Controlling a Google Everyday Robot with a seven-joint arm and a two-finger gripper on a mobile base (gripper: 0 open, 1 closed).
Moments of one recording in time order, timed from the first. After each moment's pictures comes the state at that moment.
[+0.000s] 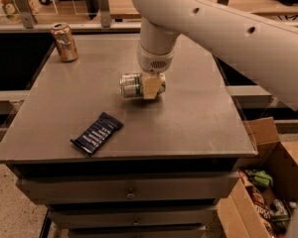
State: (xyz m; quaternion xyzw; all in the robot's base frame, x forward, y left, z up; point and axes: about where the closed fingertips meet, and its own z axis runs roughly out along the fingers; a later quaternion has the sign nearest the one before) arm 0.612 -0.003 0.845 -0.75 0.64 -0.03 0.13
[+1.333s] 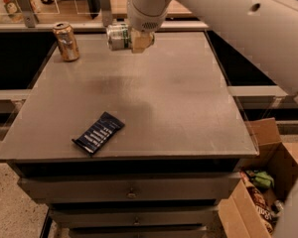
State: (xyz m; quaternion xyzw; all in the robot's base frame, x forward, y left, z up) arm 0.690 0.022 0.948 -0.75 0.59 -0.14 0.28
